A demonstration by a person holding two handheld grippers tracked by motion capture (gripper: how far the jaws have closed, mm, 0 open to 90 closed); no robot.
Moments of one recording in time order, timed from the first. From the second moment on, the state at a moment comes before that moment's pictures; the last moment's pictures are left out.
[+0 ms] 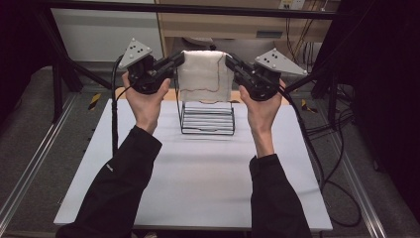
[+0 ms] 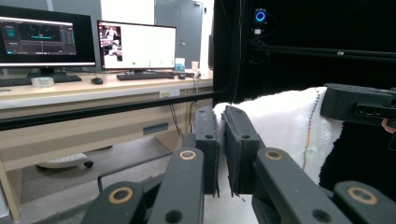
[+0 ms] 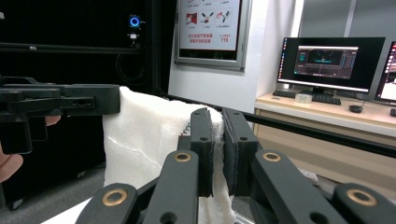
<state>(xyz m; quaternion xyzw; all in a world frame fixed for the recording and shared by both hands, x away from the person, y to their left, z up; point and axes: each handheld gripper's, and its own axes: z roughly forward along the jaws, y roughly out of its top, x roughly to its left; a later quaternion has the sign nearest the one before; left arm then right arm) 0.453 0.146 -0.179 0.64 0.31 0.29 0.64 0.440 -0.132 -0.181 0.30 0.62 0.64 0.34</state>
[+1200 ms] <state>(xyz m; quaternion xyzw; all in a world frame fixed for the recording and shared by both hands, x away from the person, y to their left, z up) 0.508 0.141 -0.151 0.63 0.33 0.31 0.63 0.491 -0.126 -0.152 0.31 0.62 0.63 0.35</state>
